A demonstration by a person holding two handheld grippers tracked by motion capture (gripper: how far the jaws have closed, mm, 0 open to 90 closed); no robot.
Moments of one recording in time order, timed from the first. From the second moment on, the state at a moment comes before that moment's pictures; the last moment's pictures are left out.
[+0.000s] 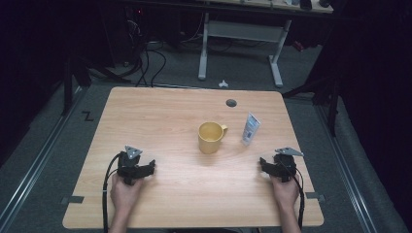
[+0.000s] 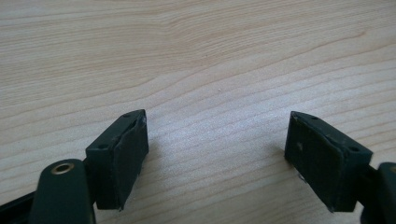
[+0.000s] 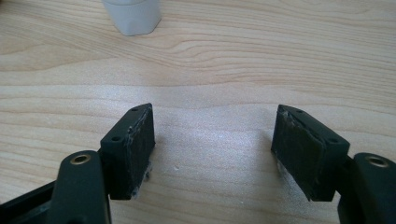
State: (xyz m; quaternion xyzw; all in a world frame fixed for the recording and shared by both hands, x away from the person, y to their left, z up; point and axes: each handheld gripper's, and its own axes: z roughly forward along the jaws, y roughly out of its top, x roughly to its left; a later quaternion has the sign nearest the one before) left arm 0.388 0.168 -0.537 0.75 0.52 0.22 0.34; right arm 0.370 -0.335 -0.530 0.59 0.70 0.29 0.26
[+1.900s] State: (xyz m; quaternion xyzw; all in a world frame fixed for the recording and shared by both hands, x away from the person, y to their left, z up) left arm 0.388 0.168 -0.537 0.75 0.52 0.22 0.34; right arm 0.340 -0.318 -0.515 0.55 0.71 0.36 0.24
